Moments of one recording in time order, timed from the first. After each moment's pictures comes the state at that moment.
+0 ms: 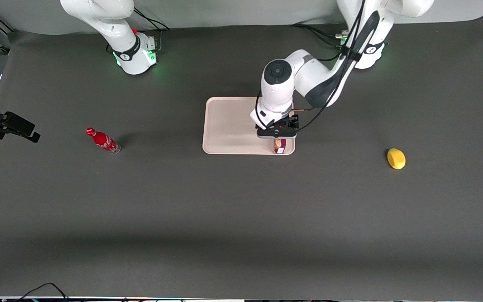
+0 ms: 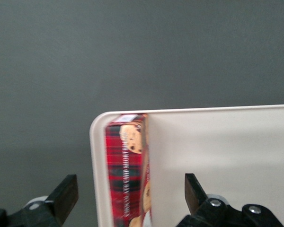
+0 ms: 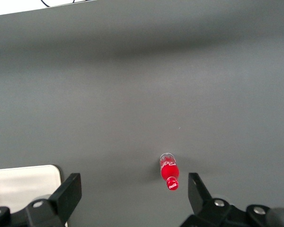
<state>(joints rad) -0.60 0.31 -0.18 -1.98 0.15 2.25 -0.81</state>
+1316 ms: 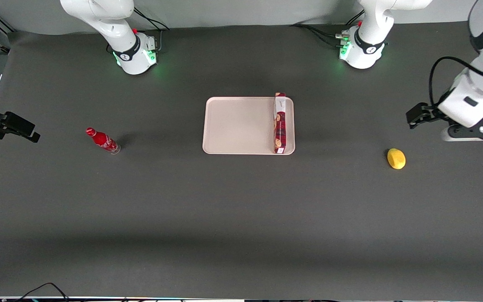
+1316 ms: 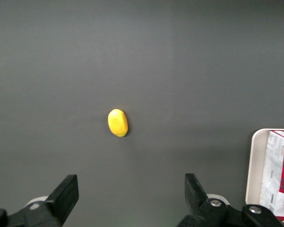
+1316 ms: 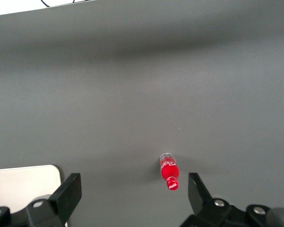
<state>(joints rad) -0.15 -0.01 0.03 -1.70 0.09 1.64 -0.11</state>
